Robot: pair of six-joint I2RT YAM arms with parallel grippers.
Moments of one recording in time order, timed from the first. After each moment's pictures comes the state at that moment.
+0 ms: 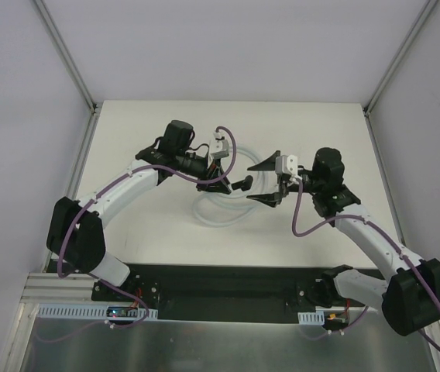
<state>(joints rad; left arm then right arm) -0.53 1.51 1.18 -0.37 1.07 0.34 0.40 1.10 0.73 0.24 -1.12 -0.44</state>
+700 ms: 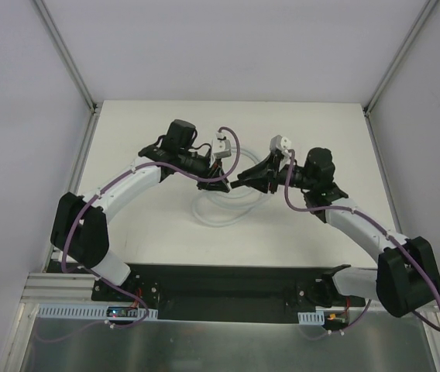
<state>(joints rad) -0.53 1.55 1.21 -0.42 1.02 0.39 0.44 1.22 0.73 0.40 -0.97 -0.07</state>
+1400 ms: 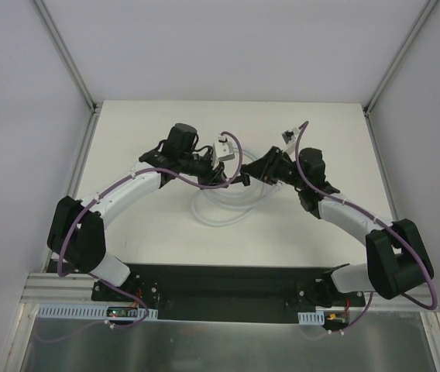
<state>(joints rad) -0.56 1.52 1.16 -0.33 0.78 0.40 0.43 1.36 0.70 0.47 -0.59 0.90</state>
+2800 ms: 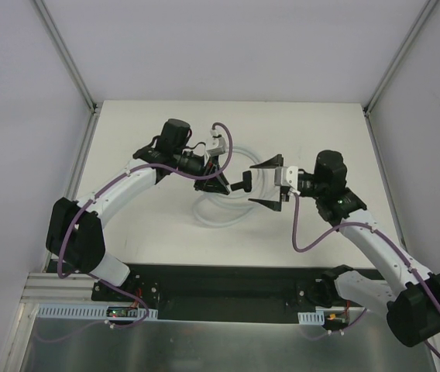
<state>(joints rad) -0.50 1.51 1.19 -0.38 1.15 0.30 0.42 1.03 0.75 0.09 -1.05 -0.66</state>
